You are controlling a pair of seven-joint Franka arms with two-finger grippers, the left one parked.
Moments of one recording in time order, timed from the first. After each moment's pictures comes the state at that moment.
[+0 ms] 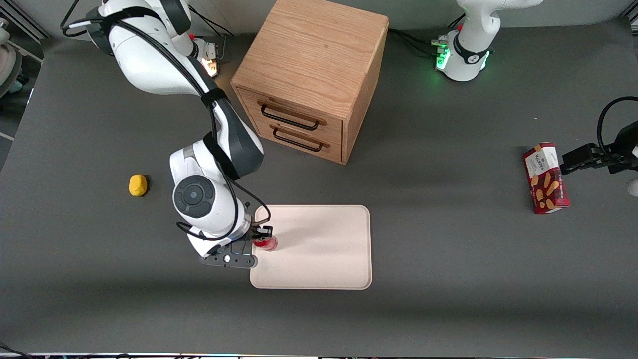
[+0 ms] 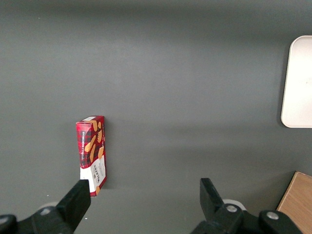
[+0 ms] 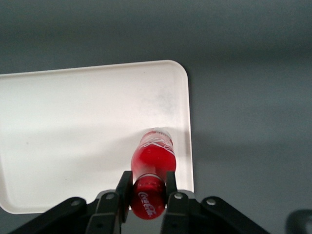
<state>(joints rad) 0.46 0.81 -0.04 -1.06 0.04 1.89 0.53</state>
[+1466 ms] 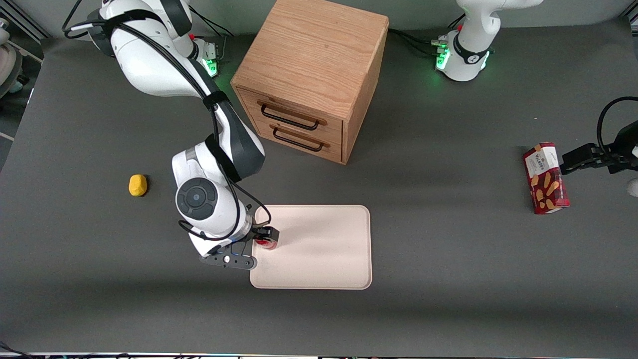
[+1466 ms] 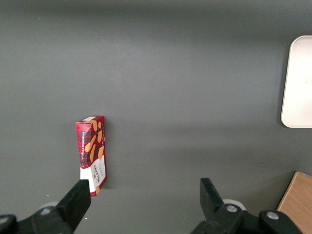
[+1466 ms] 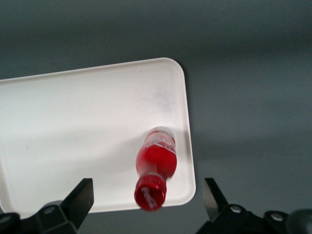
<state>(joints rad) 0.46 0.79 -0.04 -1.06 0.04 1.86 0.58</state>
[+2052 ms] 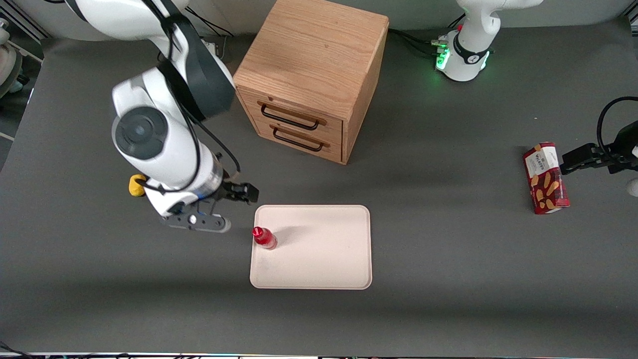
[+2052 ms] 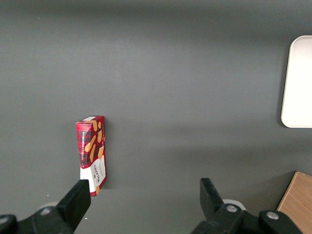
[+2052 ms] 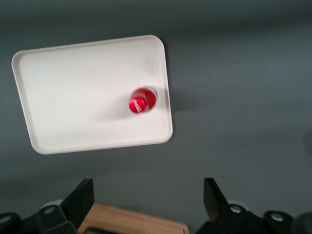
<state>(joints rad) 0.47 0.53 -0.04 -1.05 0.04 1.53 0.58</state>
